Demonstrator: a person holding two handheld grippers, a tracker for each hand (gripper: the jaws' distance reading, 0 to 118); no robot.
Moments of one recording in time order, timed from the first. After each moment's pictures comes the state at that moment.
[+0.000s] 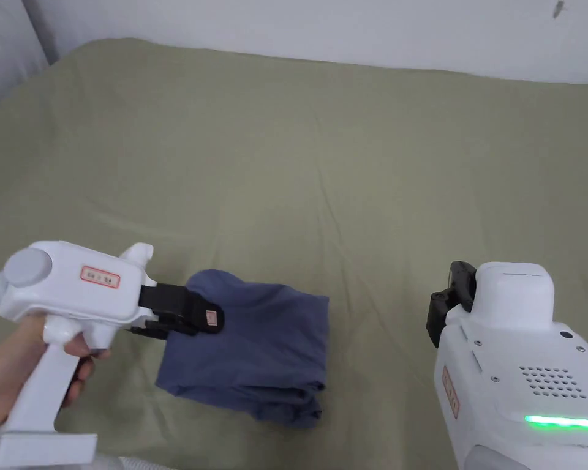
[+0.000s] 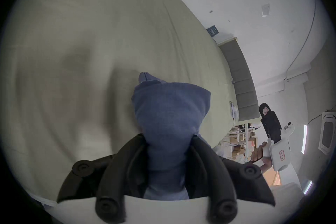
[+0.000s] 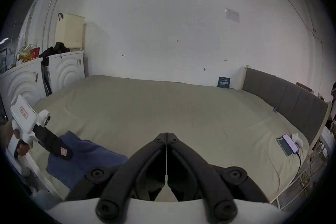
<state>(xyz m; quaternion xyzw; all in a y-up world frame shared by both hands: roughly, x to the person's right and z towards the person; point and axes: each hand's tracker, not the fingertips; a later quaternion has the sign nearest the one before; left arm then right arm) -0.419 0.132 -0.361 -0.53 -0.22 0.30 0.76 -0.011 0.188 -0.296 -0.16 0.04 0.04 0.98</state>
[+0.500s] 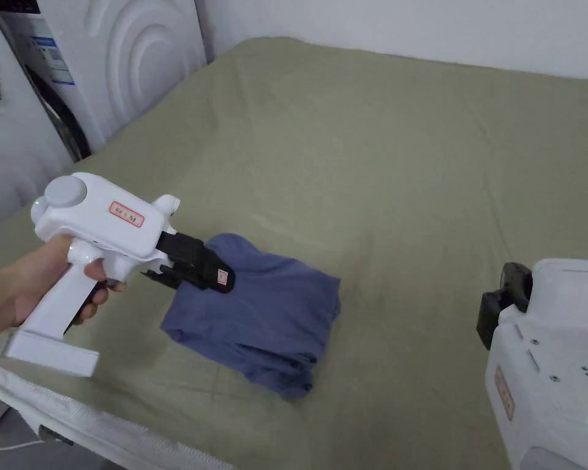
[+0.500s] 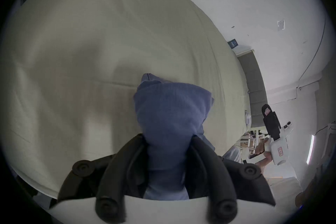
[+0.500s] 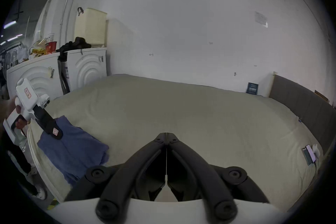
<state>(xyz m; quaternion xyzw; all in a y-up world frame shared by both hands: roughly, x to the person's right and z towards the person) -0.613 0.152 -0.376 -0.55 -0.16 0.29 0.77 -0.158 0.171 -0.346 -0.17 0.13 0.05 0.97</state>
